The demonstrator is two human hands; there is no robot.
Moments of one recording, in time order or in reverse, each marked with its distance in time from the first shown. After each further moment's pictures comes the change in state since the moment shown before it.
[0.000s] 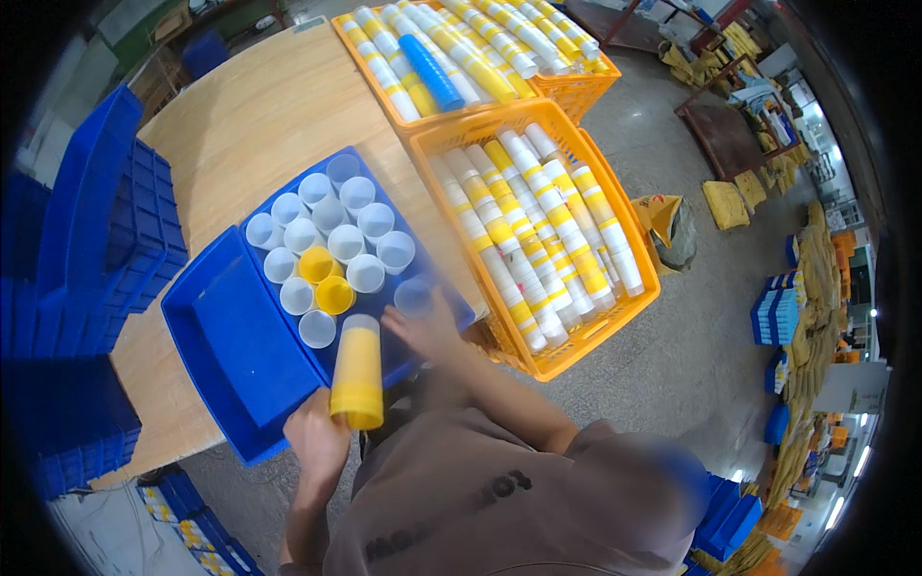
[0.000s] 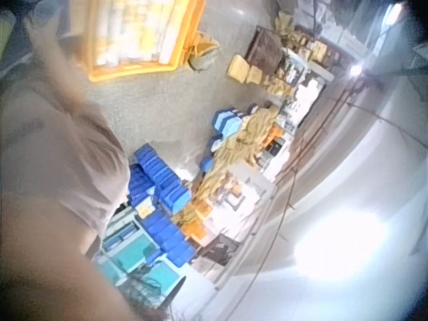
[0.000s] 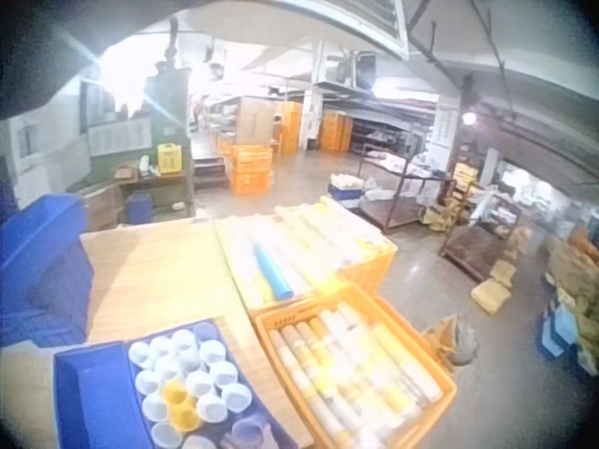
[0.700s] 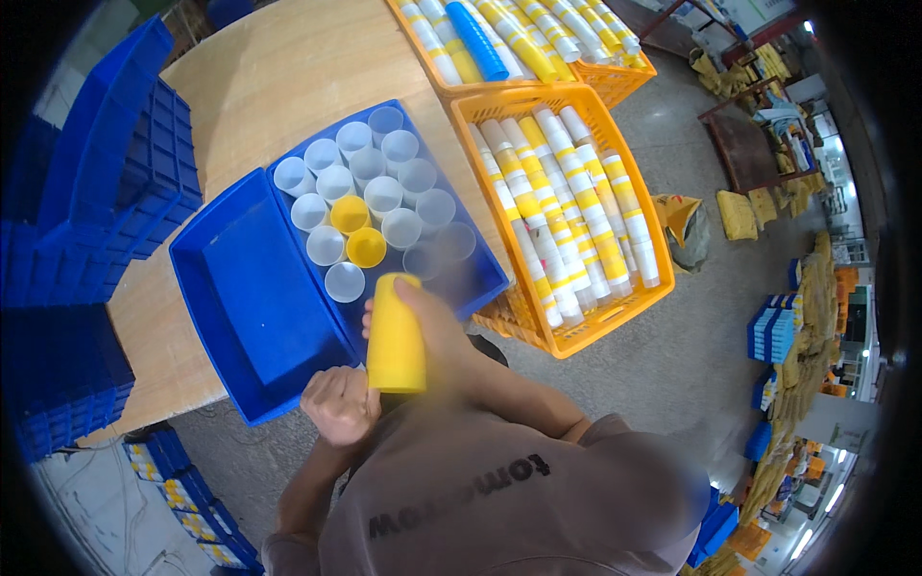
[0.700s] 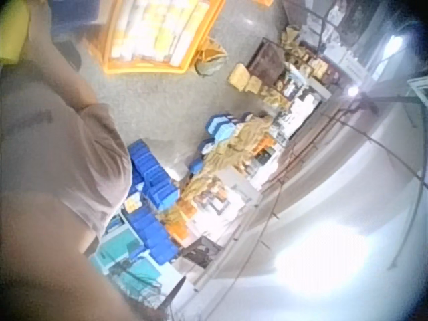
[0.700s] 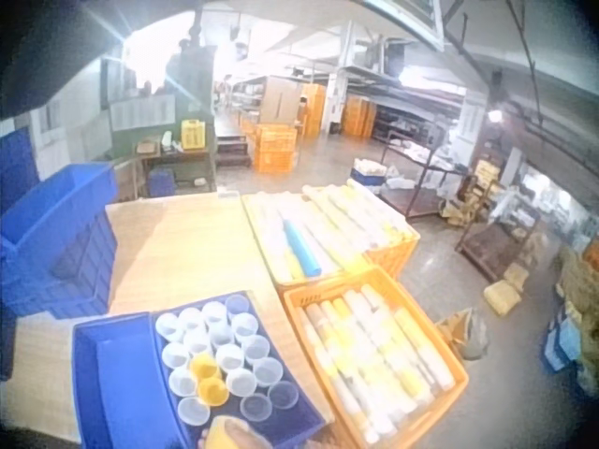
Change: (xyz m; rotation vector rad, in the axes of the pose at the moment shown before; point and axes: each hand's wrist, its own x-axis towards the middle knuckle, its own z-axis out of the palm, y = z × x) left_hand -0.019 -0.018 0.001 -0.130 0.307 0.388; right_hand -0.099 0.058 0.062 -0.556 -0.339 0.070
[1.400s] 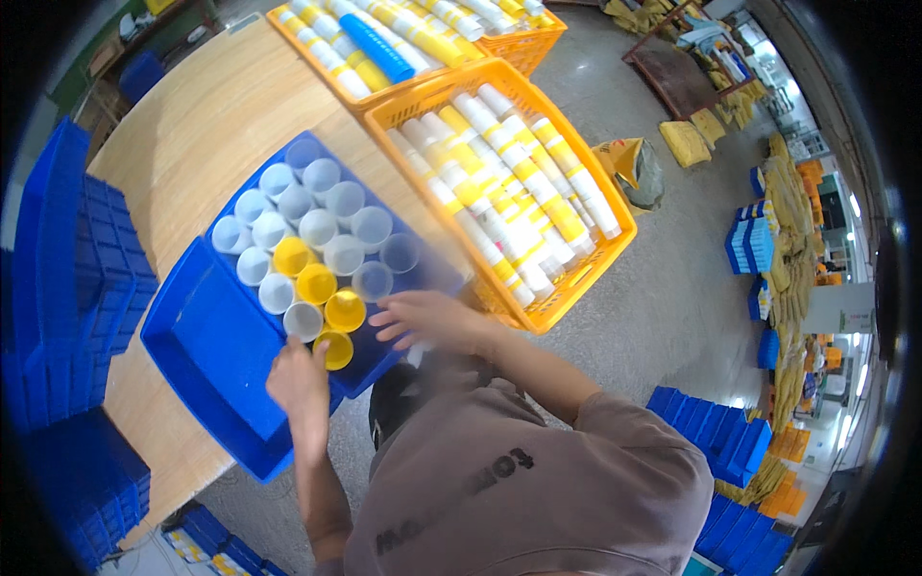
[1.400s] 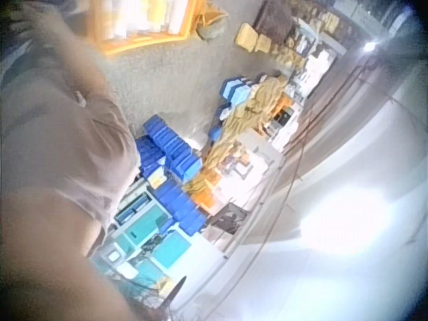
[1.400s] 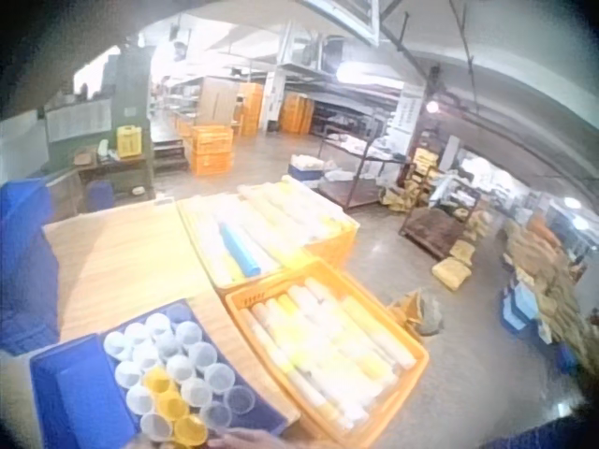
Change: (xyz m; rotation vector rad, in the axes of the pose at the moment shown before) left_hand 0.043 -0.063 0.062 0.435 -0.502 -0.436; right_hand -0.011 -0.042 -0.080 -0.522 0.106 0.027
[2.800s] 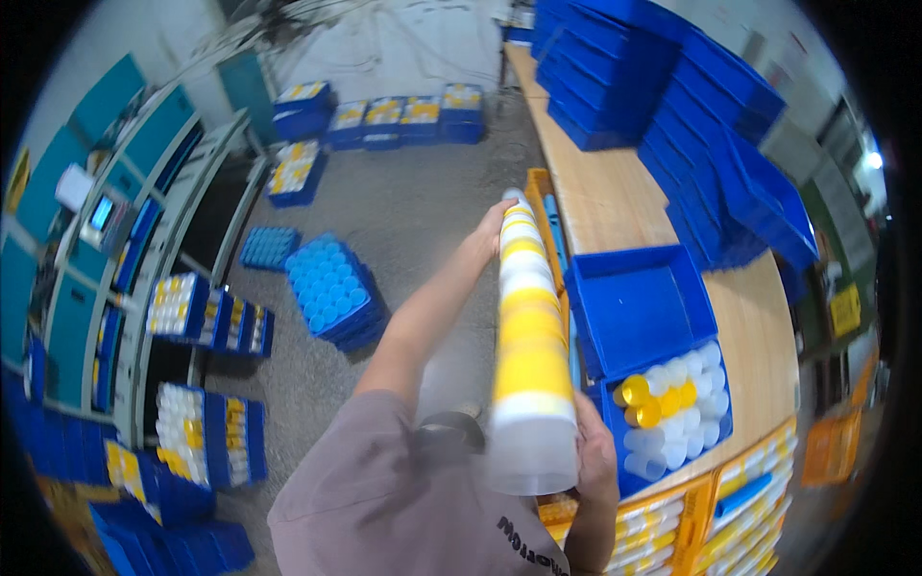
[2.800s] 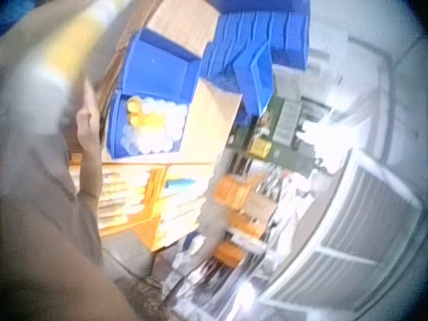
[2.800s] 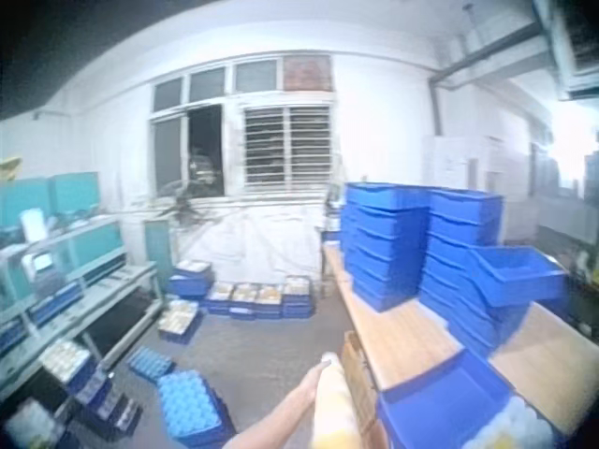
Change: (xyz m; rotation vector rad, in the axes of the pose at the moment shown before) left_hand -0.337 -0.147 0.020 -2.537 1.367 -0.749; right_hand -0.143 0.013 0.097 -0.625 -1.512 0.097
